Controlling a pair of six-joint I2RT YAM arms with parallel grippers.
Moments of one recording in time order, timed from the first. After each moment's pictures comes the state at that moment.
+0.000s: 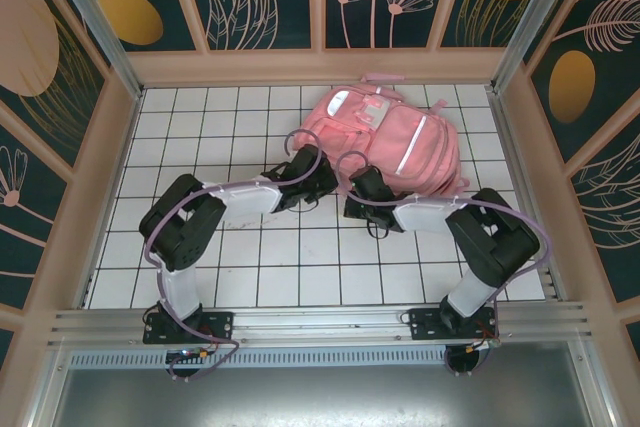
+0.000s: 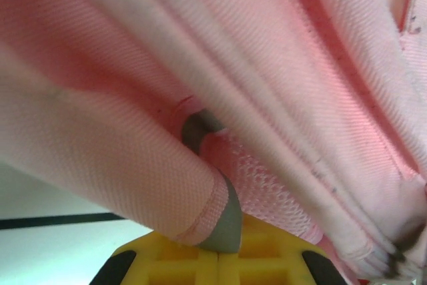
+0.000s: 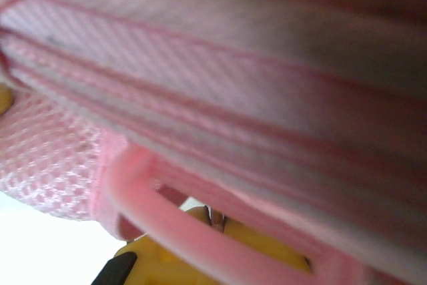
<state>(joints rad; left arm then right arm) -0.74 1.88 1.08 0.04 0.03 -1.10 0.68 1.63 0.72 -0.02 0.11 0.69</state>
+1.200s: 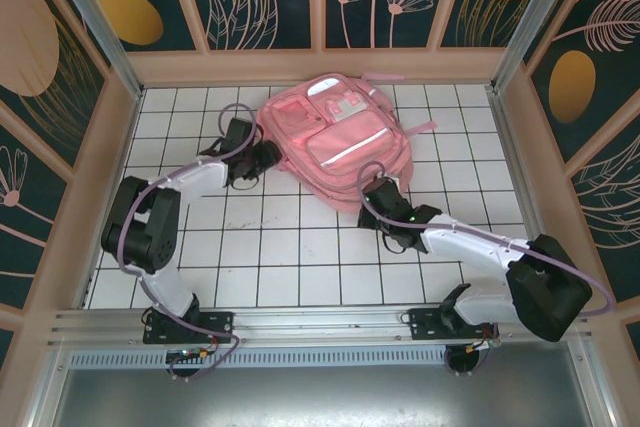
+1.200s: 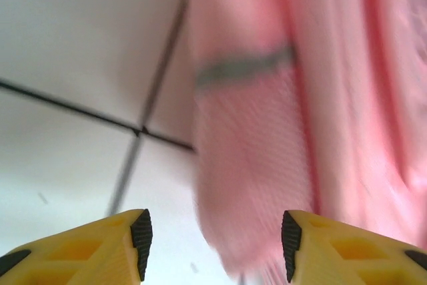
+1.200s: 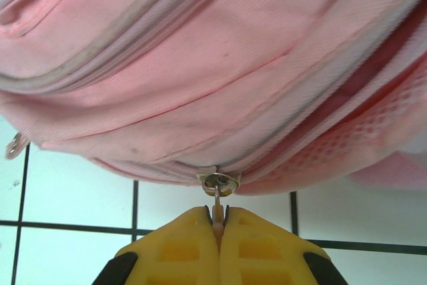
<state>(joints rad) -0.38 1.73 1.04 -0.17 0.11 -0.89 0.77 1.28 0.63 -0.25 0.21 0.73</state>
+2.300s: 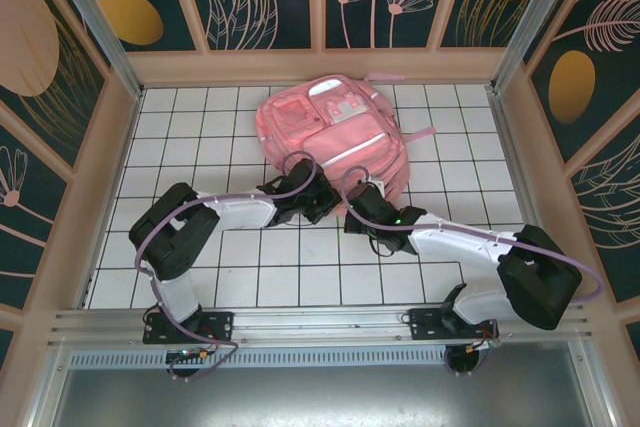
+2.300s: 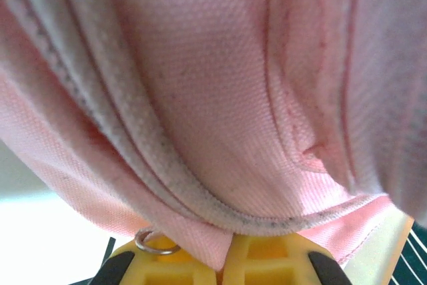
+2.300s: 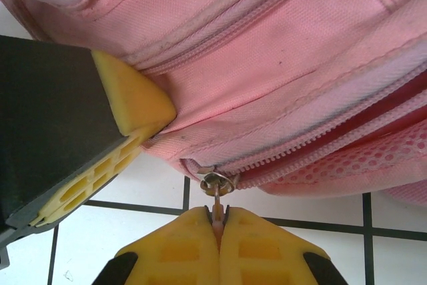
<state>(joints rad) -0.79 1.81 0.95 0.11 0.20 -1.41 0.88 1.34 0.68 -0.25 0.25 0.79</state>
